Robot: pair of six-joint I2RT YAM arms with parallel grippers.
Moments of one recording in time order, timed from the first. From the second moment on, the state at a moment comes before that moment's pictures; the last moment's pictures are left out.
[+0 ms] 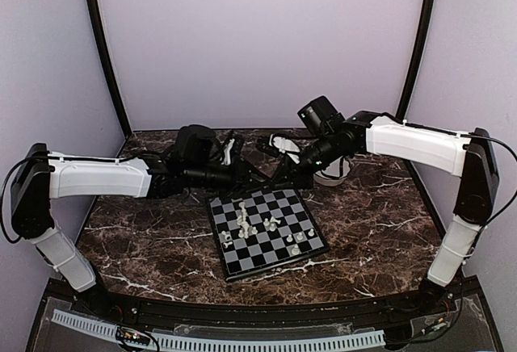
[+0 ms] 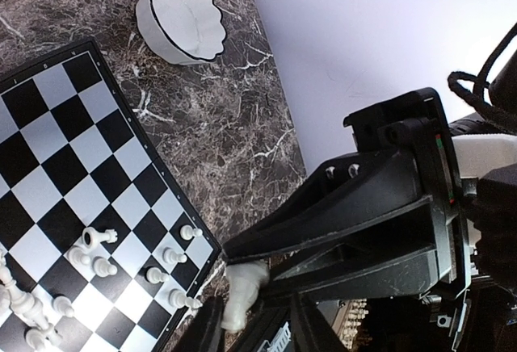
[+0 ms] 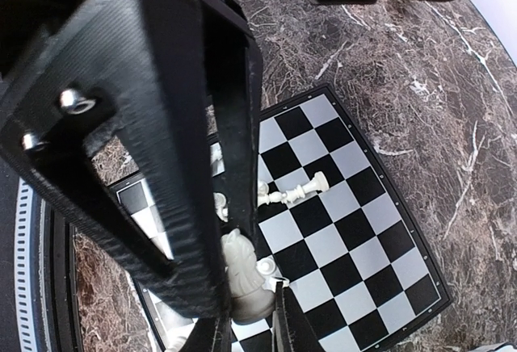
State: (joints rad) left arm -0.83 1.61 1.06 0.09 0.41 -0.97; right arm 0.76 1.75 1.48 -0.66 -0.55 -0.49
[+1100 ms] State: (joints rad) left arm -1.15 1.60 1.40 -0.72 0.04 -0.60; right arm 0.46 1.49 1.08 -0.69 -0.39 -0.49
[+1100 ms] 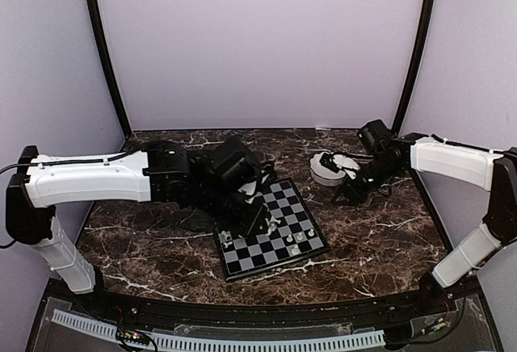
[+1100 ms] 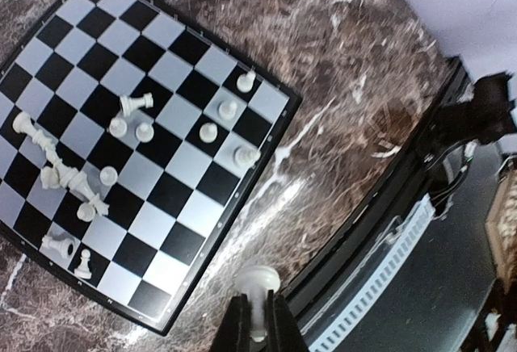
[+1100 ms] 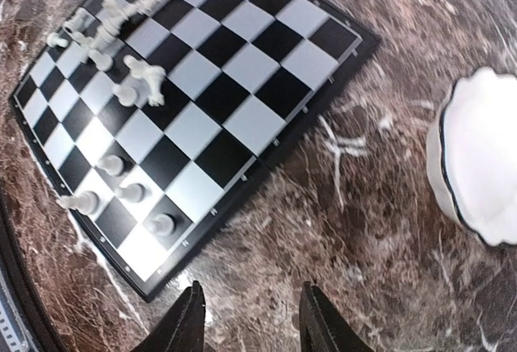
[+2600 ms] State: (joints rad) left arm -1.24 1.90 1.42 -0.97 -0.13 -1.01; right arm 0.42 1.54 1.00 -0.68 -0.39 -0.45
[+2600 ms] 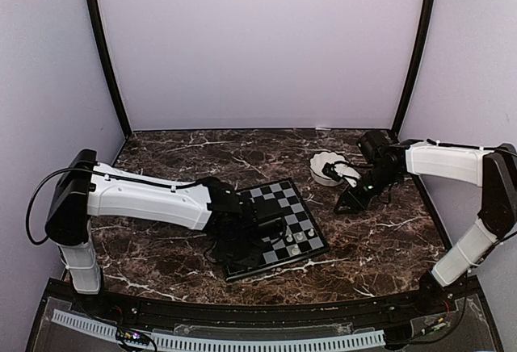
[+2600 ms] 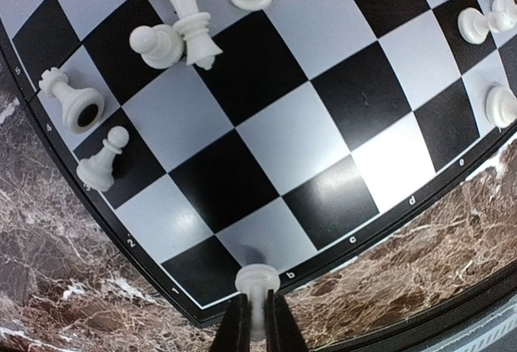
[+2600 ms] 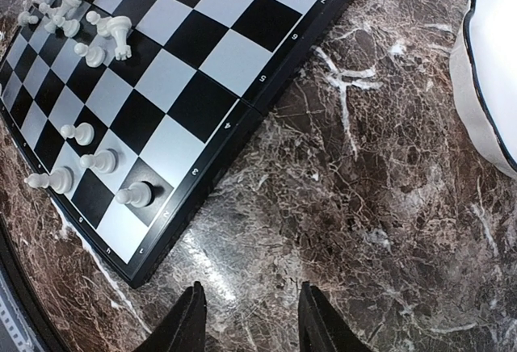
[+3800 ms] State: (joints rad) left arm -1.21 1.95 1.46 -0.97 -0.09 -0.95; right arm 0.42 1.57 1.02 -0.69 -0.42 -0.45
